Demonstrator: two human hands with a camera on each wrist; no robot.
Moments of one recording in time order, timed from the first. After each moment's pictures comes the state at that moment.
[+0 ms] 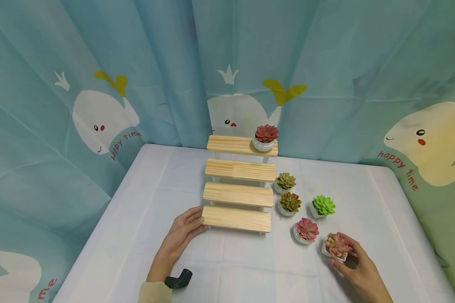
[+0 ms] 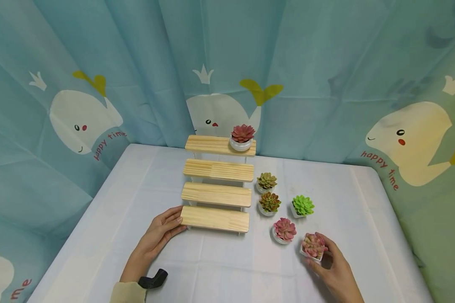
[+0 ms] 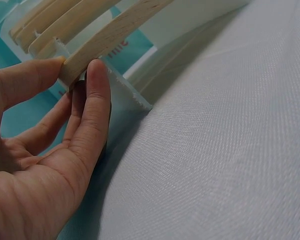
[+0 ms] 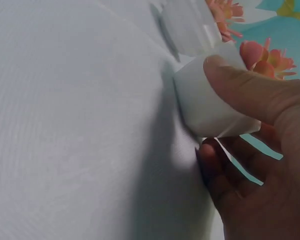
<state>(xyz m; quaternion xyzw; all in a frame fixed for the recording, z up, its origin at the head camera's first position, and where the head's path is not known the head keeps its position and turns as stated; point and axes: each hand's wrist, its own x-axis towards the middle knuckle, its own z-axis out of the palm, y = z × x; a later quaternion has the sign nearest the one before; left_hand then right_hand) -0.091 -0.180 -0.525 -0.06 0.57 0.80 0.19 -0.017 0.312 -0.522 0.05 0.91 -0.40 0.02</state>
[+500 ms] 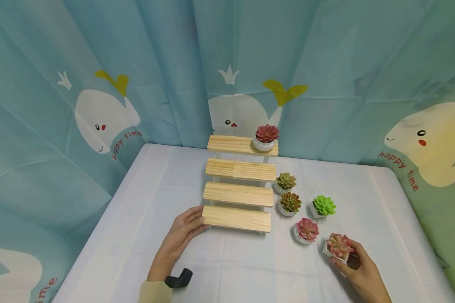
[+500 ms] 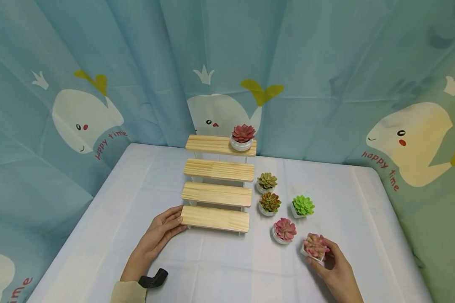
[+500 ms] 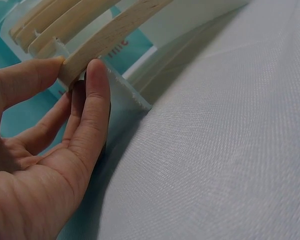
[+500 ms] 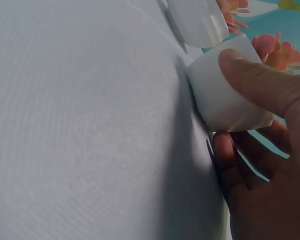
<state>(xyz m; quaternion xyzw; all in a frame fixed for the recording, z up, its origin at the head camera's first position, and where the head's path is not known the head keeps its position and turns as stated) -0.092 -0.179 -0.526 -0.05 0.57 0.80 0.20 -0.015 0.312 -0.531 0.09 0.91 -0.40 0.00</state>
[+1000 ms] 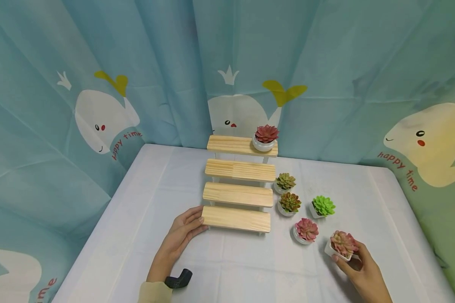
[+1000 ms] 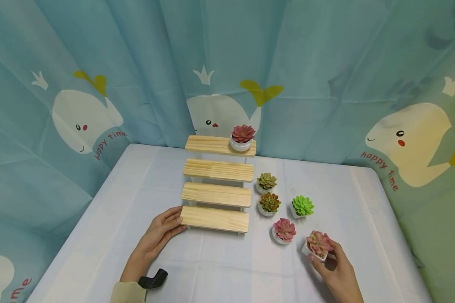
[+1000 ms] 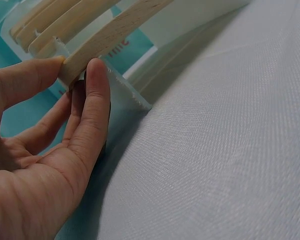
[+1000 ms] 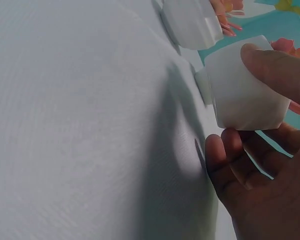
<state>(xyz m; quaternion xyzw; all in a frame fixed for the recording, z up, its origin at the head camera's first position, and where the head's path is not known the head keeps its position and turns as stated) -0.090 -0.180 -0.526 -0.06 0.56 0.80 0.19 -0.014 0.313 -0.518 0.14 0.90 -0.41 0.06</state>
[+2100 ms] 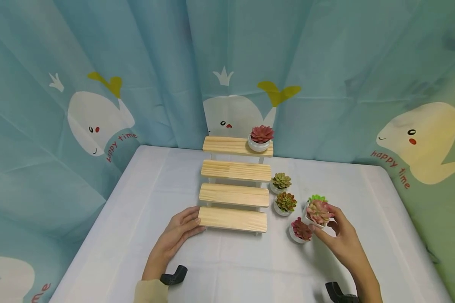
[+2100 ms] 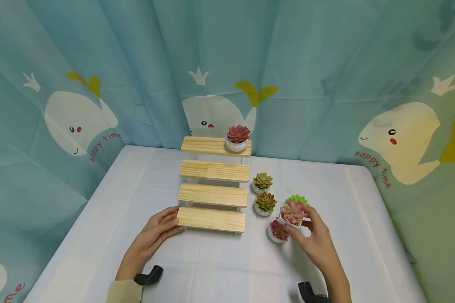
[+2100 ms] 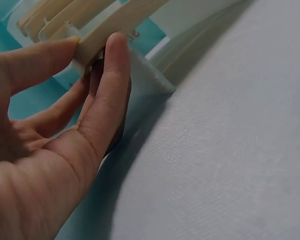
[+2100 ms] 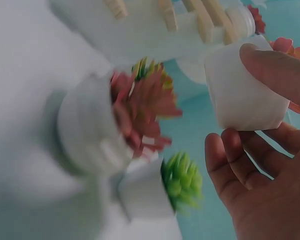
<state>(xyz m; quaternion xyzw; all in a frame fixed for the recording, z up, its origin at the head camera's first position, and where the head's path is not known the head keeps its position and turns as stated) -0.100 -0.189 -0.527 0.00 0.58 0.78 0.23 -0.063 0.264 -0.464 -0.06 0.88 -0.46 -0.09</state>
